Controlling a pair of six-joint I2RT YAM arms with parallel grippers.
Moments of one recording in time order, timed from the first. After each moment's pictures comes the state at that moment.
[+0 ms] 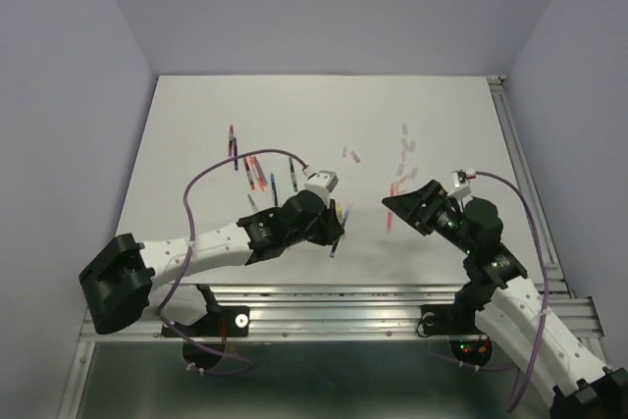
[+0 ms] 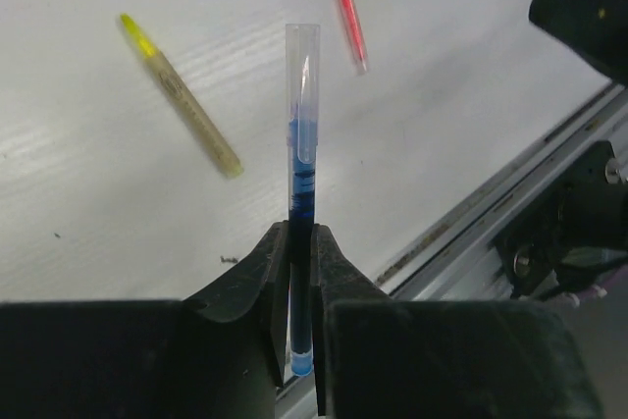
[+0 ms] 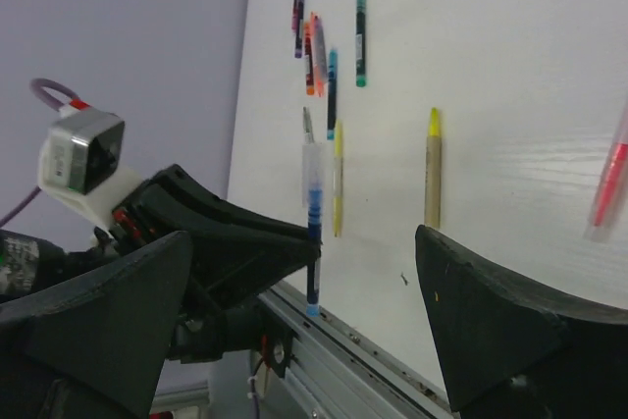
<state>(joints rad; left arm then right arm) -1.03 1.33 0.79 -0.09 -0.14 -0.66 0.37 0.51 0.32 -0.04 -0.30 1.04</state>
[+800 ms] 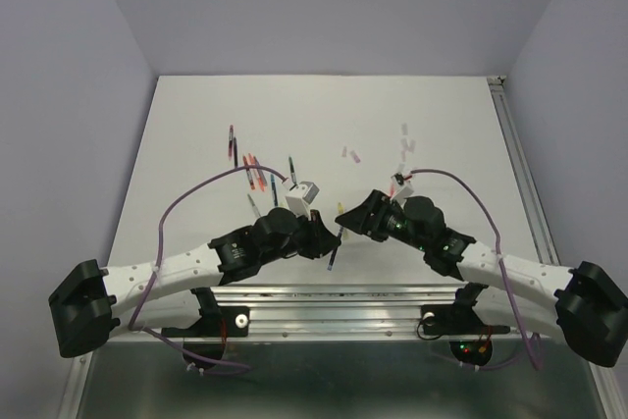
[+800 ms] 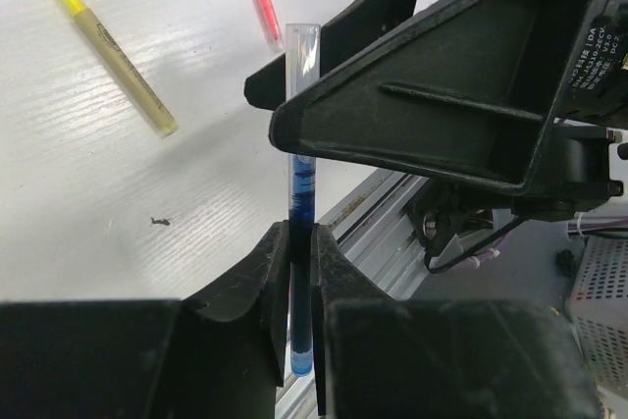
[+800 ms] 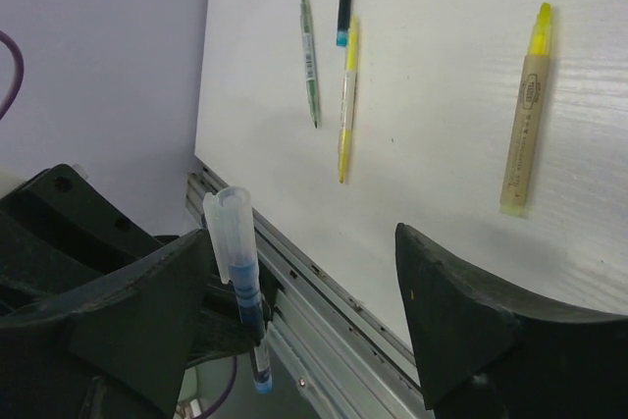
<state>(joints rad) -1.08 1.00 0.51 0.06 -0.06 -0.80 0.79 1.00 0.35 0.35 -0.08 1.07</state>
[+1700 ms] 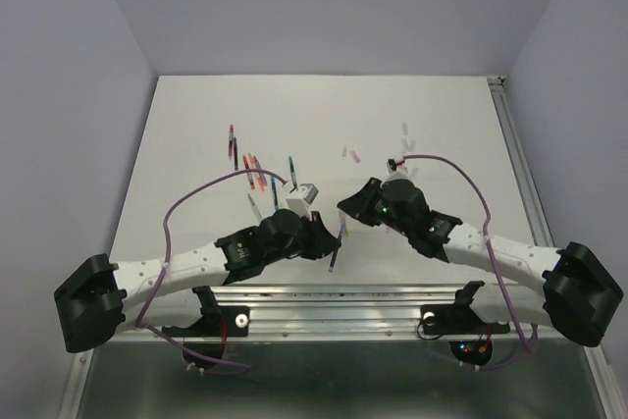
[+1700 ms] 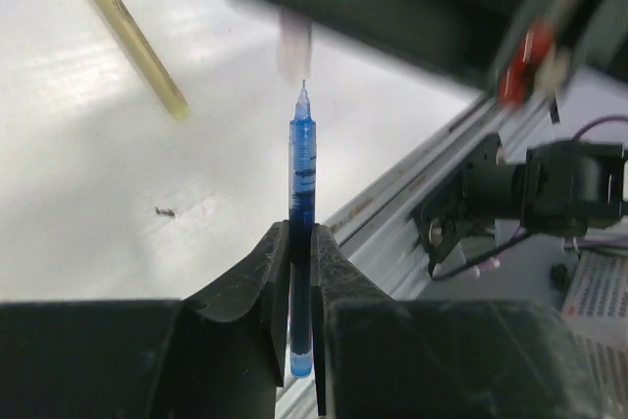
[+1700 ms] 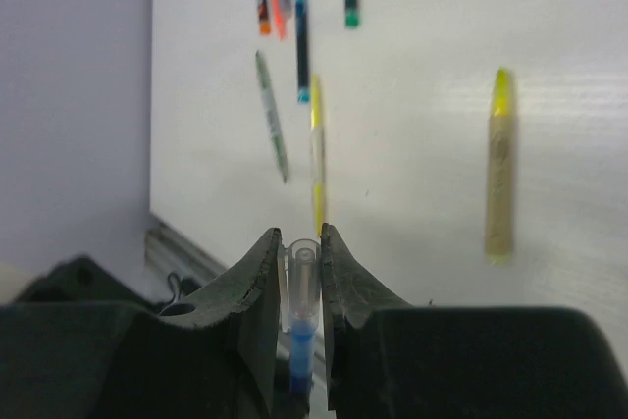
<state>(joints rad) -1.08 1.05 0.50 0.10 -0.08 -0.86 0.83 1.14 0.53 0.22 0.09 1.05</state>
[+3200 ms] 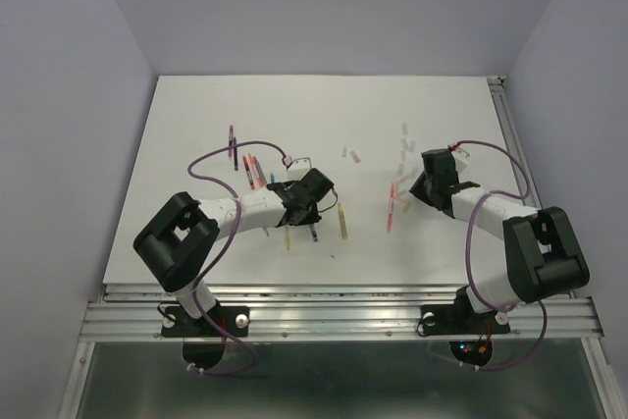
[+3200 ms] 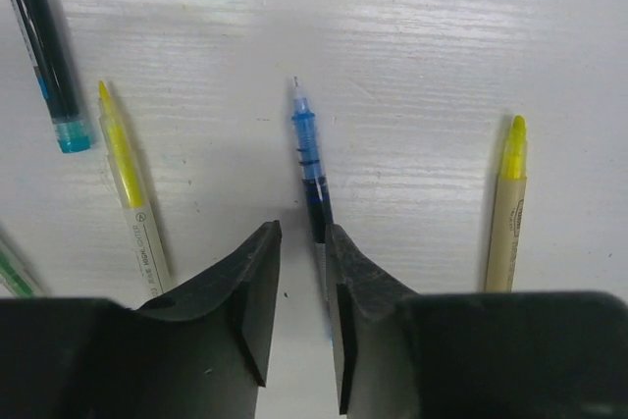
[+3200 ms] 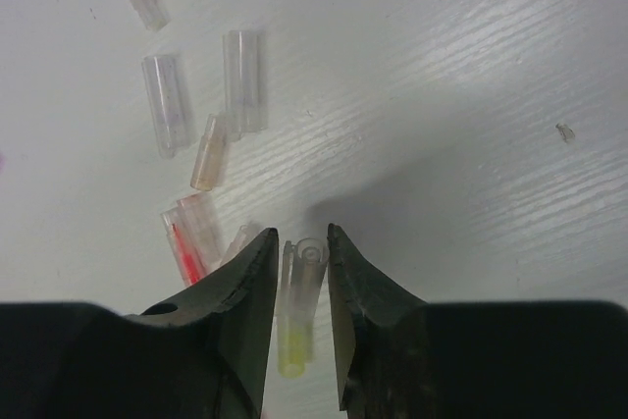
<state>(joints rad) -0.85 1.63 0.92 -0.38 -0.36 -0.87 0.25 1.46 0.67 -0.06 0.31 0.77</state>
